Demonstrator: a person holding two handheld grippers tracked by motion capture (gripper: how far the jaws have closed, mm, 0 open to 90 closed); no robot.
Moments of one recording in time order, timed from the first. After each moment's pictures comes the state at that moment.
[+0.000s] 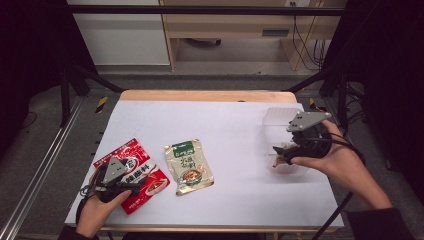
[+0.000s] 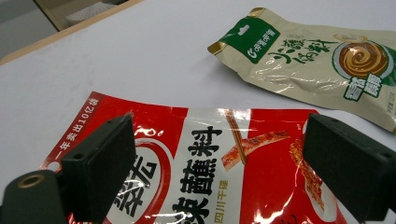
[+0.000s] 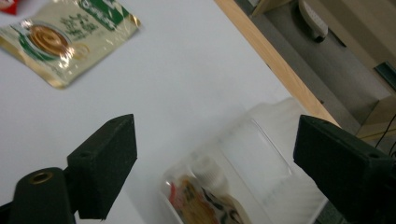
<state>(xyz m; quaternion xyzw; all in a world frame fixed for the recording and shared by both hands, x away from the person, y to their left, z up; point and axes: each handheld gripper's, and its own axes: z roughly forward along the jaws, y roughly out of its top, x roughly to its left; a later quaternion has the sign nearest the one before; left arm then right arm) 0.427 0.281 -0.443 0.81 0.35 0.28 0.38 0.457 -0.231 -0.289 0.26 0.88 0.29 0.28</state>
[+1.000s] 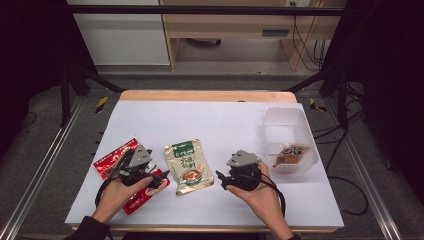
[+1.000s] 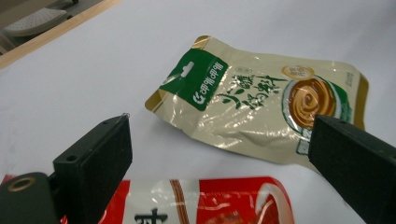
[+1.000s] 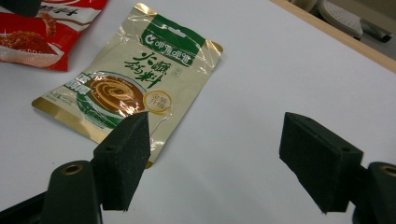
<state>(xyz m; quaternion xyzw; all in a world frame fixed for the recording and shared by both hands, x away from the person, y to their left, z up) 0.470 0.223 -0.429 0.85 0.29 0.23 0.38 0.441 -0.106 -0.423 0.32 0.83 0.39 0.24</state>
